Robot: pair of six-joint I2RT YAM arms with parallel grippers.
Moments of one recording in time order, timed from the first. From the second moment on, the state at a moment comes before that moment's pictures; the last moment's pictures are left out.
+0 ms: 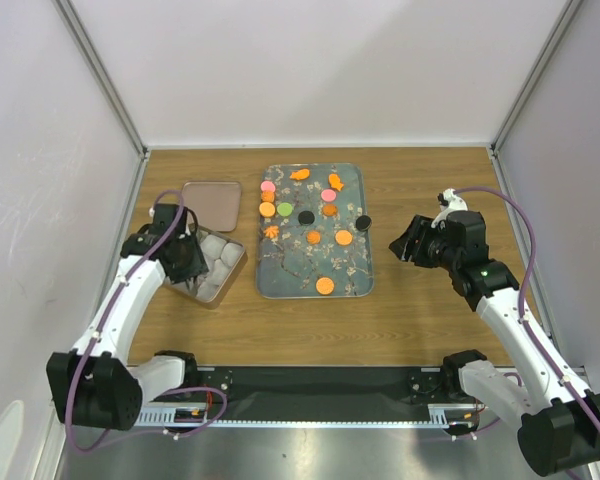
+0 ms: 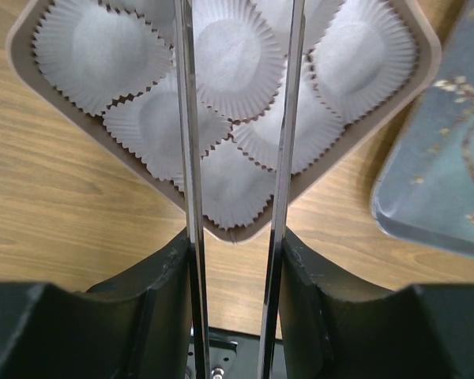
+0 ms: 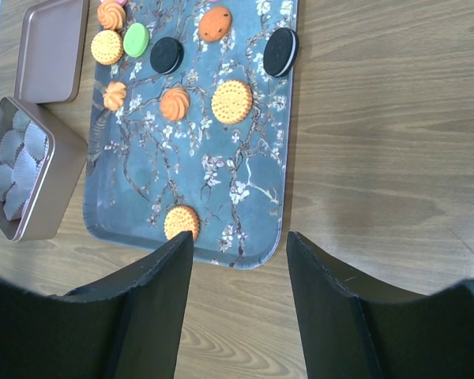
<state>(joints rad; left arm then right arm) -0.09 1.14 0.92 -0.90 -0.12 -0.43 0.24 0.92 0.77 -0.40 -0.20 0.47</state>
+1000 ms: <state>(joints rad) -0.80 1.53 1.23 -0.88 -0.18 -0.43 0.24 0.94 0.77 -0.39 -0.14 0.47</state>
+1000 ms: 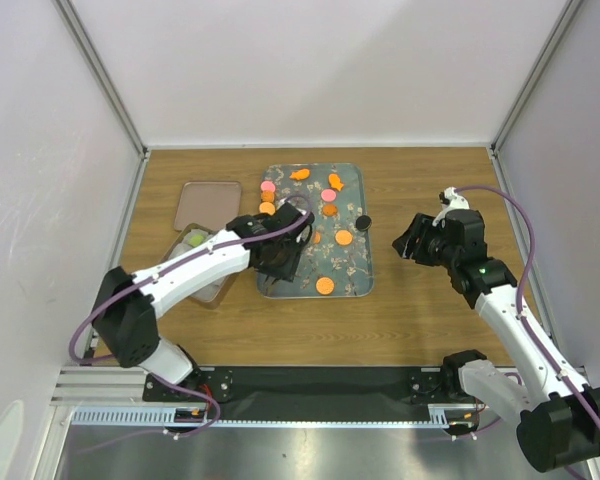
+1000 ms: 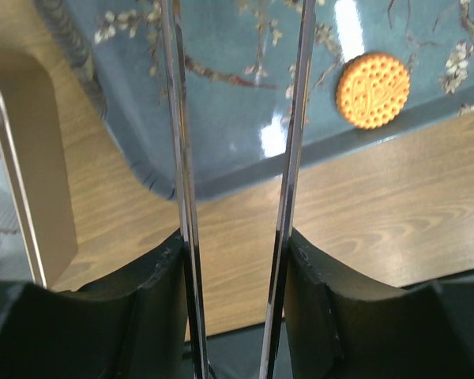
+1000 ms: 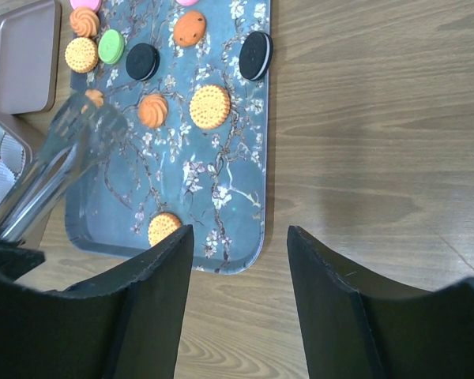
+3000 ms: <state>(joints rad) -0.77 1.41 1.30 -0.94 -0.26 -0.35 0.24 0.94 0.77 -0.39 -0.16 0.47</state>
